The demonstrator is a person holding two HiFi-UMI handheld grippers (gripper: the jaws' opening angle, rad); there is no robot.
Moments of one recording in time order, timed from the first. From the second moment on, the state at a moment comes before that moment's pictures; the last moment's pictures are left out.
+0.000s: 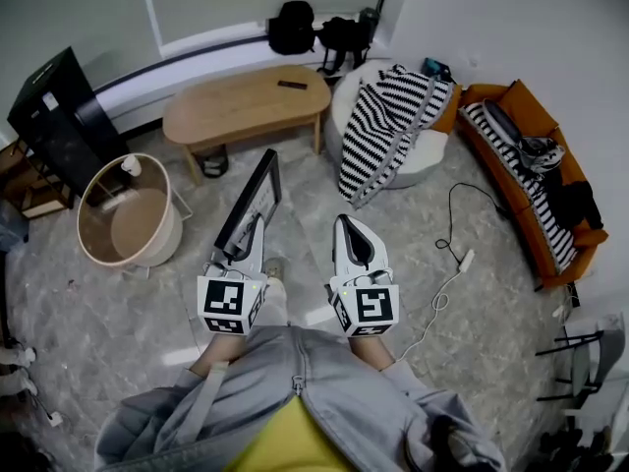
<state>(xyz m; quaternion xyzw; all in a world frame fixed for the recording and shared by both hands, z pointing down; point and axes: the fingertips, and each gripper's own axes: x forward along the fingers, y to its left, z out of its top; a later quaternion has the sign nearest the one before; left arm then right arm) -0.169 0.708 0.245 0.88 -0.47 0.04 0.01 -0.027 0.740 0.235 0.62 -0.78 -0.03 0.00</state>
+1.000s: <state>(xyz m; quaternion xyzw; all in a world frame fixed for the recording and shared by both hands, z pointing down) -0.165 0.320 0.256 0.90 -0.42 0.03 0.01 -0.029 0.358 0.251 0.64 -0.77 -0.01 0.02</state>
